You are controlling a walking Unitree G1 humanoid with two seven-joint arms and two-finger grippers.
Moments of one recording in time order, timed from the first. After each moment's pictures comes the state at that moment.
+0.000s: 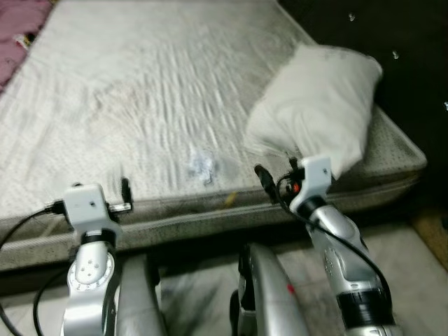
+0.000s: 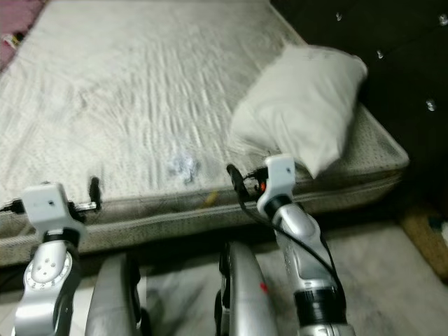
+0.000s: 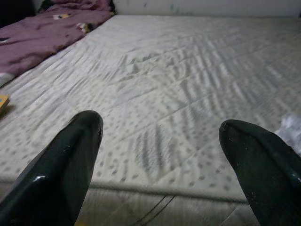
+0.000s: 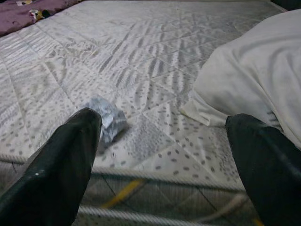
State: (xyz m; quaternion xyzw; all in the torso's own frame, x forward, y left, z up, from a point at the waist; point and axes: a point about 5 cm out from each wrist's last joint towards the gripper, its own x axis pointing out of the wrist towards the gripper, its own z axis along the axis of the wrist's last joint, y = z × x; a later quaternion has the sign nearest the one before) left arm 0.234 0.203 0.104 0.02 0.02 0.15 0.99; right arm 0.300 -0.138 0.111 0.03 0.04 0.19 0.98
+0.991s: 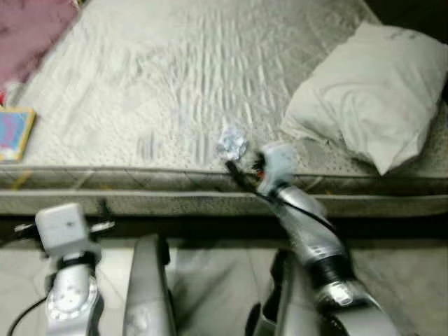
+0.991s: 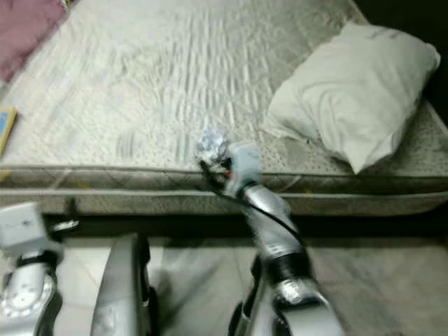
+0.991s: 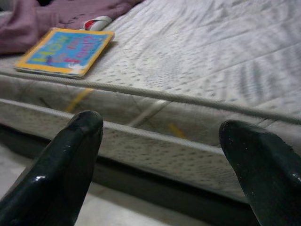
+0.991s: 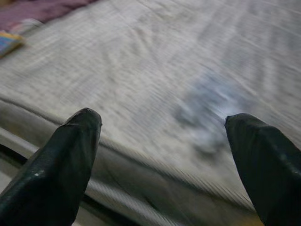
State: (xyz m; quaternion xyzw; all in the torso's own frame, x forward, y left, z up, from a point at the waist) left arm 0.194 0.213 0.106 0.04 0.06 0.19 0.98; right arm 0.333 -0.075 0.114 0.04 0.04 0.28 0.96
